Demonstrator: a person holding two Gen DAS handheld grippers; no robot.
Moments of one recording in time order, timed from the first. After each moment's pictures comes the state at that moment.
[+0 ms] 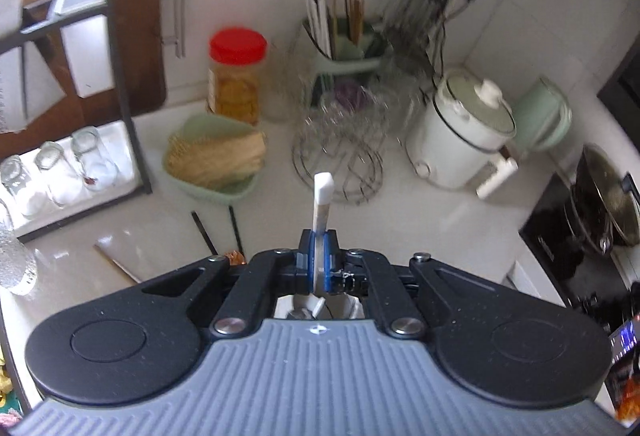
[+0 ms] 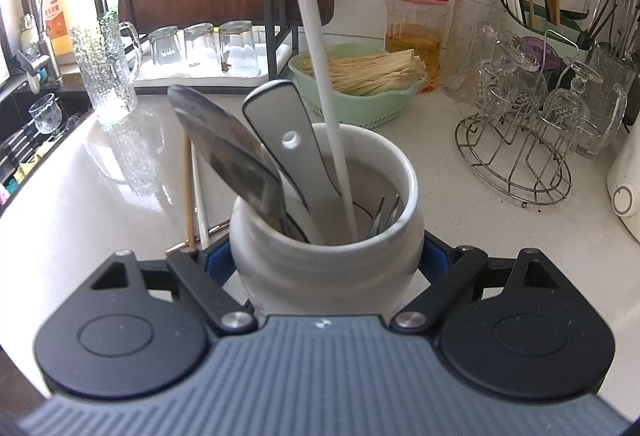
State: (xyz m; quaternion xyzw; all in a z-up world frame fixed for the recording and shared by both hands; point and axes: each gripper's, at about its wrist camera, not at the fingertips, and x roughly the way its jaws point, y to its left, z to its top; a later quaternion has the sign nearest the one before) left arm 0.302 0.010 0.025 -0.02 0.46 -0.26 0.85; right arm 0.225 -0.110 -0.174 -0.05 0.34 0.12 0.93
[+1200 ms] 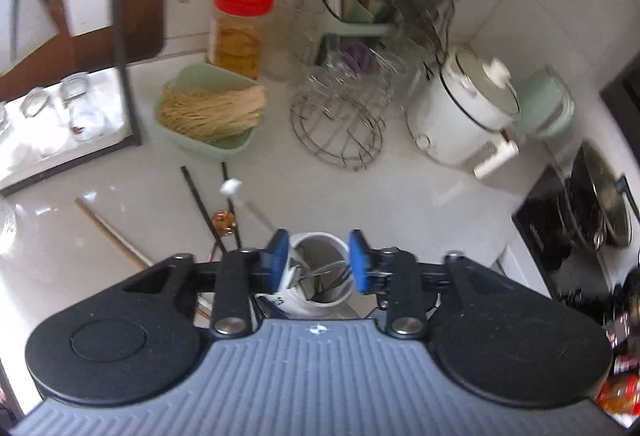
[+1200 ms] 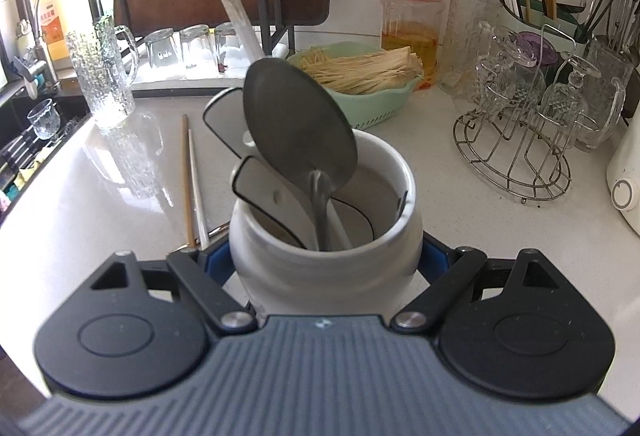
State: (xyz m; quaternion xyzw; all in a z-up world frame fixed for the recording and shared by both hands) left arm 0.305 0.023 -0.006 -0.06 0.49 -0.26 0.83; right arm 0.227 -0.110 -0.172 -0.04 0.35 0.11 0.93
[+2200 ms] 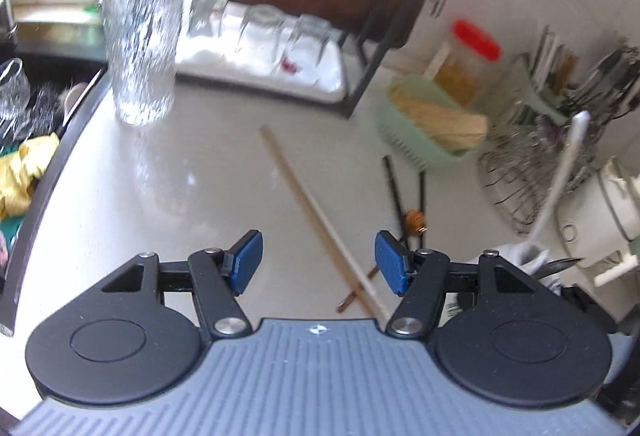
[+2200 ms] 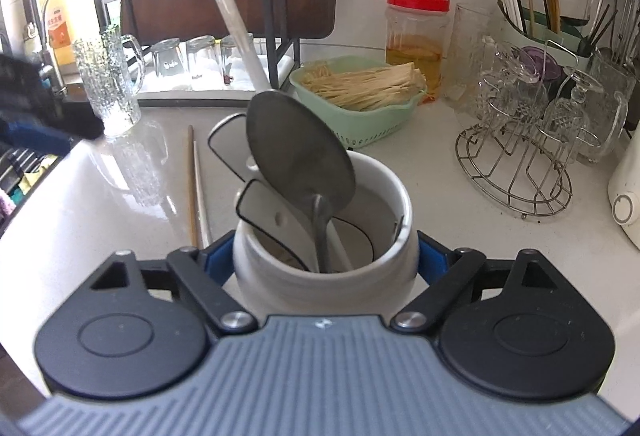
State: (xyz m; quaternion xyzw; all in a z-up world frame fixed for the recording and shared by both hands) left arm 0.252 0.147 -0.123 -0.17 0.44 -0.01 0.88; right arm 0.228 -0.111 -0.165 -0.05 0.34 0.12 0.93
